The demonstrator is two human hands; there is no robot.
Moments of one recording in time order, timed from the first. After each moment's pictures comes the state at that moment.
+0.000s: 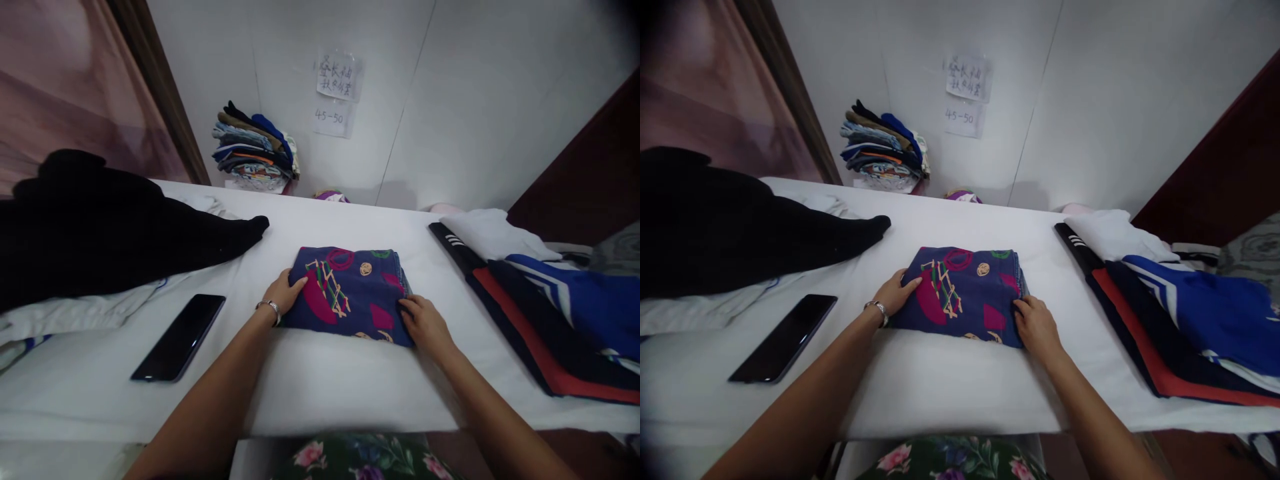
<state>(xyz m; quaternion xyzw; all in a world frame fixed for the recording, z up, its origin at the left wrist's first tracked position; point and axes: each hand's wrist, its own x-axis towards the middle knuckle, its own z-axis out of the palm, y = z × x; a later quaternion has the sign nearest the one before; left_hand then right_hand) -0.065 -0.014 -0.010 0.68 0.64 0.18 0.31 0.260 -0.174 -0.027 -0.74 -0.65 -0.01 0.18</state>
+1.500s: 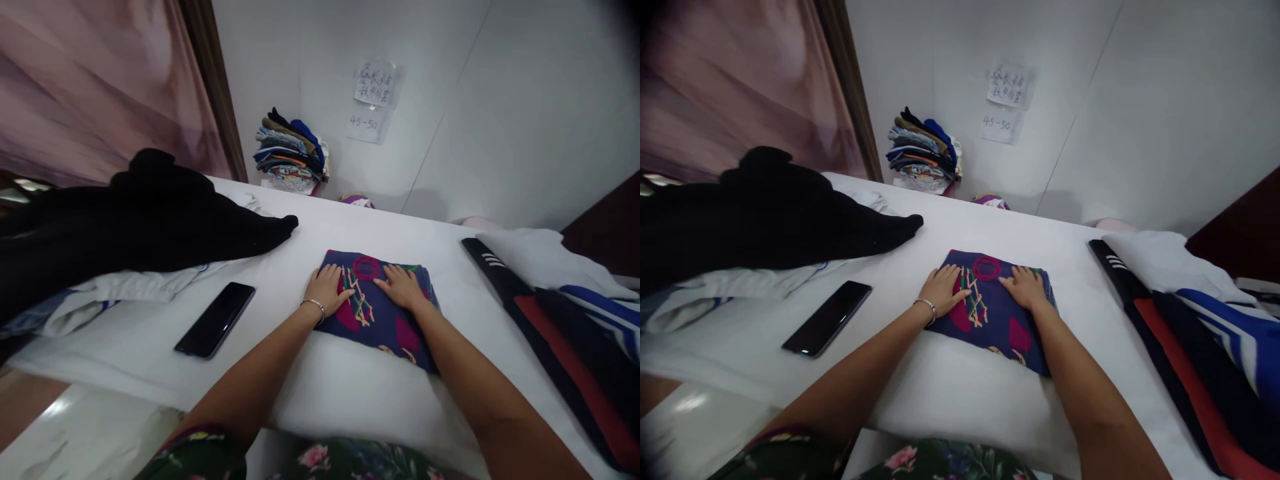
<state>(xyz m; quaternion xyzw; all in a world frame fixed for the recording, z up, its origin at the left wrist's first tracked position) -0.024 -0.021 -0.019 0.84 0.52 0.13 0.12 0.222 -0.028 -0.024 -0.71 -0.71 0.05 0.02</state>
